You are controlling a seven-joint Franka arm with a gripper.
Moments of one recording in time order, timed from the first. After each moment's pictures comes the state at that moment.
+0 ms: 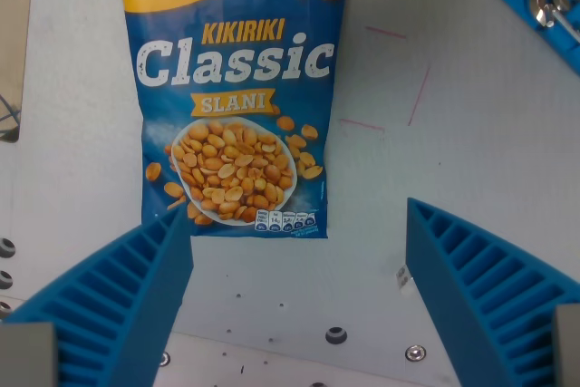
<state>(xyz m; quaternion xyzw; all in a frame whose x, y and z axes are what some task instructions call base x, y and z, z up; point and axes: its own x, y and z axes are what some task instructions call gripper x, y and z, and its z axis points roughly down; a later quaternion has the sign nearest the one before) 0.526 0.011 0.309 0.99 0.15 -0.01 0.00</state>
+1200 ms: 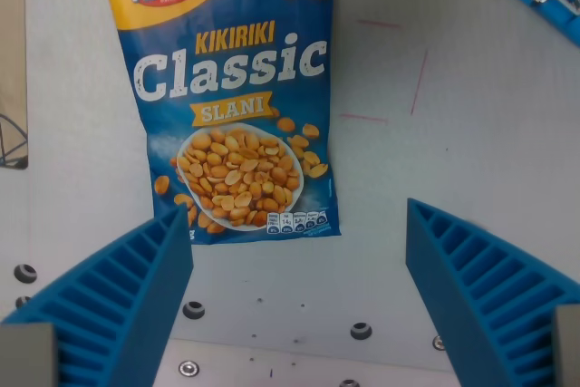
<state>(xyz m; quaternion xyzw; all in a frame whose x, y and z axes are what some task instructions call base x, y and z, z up) 0.526 0.011 0.309 1.00 0.09 -0.01 0.00</state>
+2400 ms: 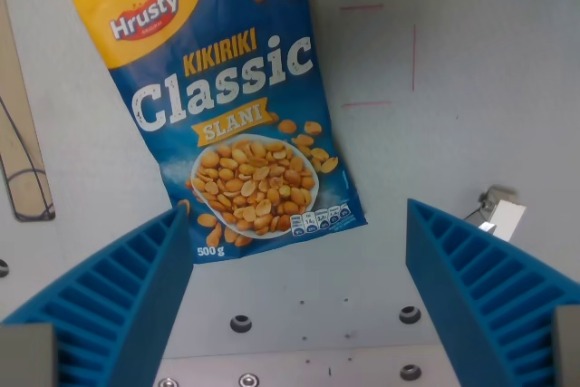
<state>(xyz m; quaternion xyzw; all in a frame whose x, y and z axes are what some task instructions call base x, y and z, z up) 0.526 0.011 0.309 1.00 -0.01 -0.01 0.00</state>
